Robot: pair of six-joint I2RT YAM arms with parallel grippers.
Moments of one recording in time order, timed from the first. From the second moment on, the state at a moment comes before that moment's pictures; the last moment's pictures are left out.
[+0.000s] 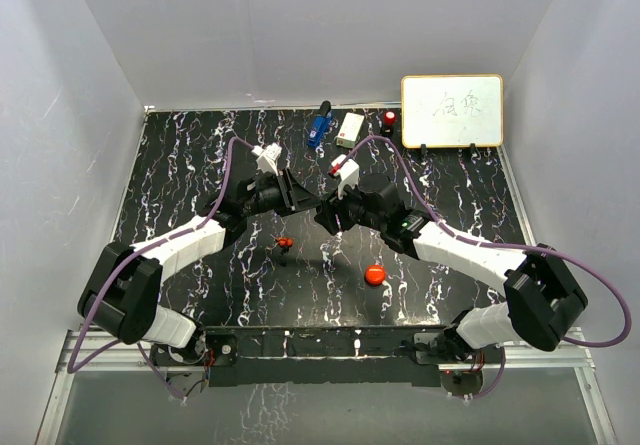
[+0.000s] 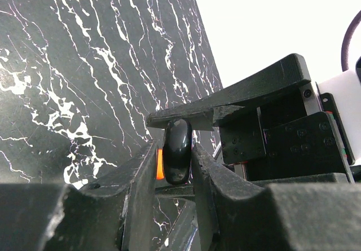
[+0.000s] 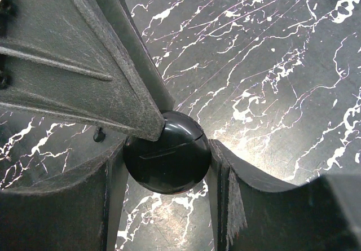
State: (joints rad) left arm -0.50 1.42 0.74 0.37 0.57 -0.85; right arm 0.72 1.36 0.82 0.13 -0.15 0.07
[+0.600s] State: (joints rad) left arm -0.50 1.42 0.73 0.40 0.58 -0.86; right arm 0.72 1.36 0.82 0.13 -0.16 0.07
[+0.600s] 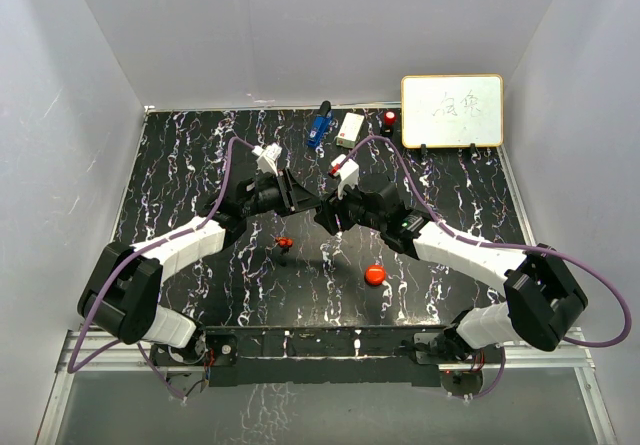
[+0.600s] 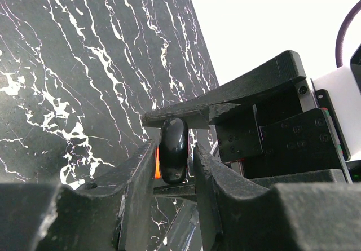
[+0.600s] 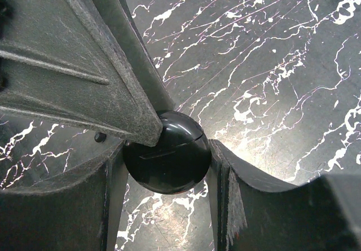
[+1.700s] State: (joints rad) left arm -0.49 1.43 0.72 0.43 0.61 -0.88; right arm 0.72 1.36 0.82 0.14 -0.16 0.08
